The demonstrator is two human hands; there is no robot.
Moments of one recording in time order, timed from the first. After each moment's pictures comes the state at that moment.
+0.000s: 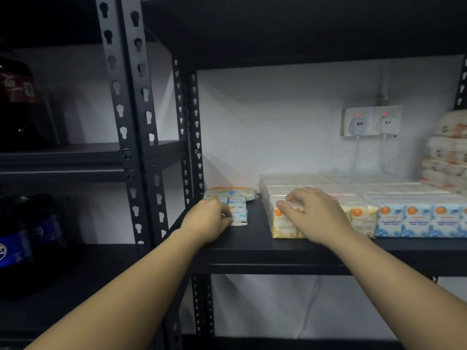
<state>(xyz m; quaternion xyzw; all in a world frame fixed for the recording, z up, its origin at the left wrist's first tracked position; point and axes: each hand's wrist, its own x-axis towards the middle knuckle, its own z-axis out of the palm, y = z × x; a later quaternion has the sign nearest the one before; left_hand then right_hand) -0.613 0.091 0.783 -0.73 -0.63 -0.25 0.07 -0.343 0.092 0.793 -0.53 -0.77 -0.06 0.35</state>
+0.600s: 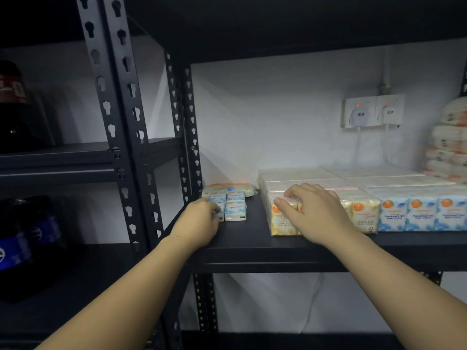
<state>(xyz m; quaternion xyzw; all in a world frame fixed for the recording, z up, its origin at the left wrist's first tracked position) -0.619 0.090 0.771 -0.70 -0.66 -0.27 0.08 -0.341 0.099 0.784 -0.53 -0.77 -0.08 0.34</state>
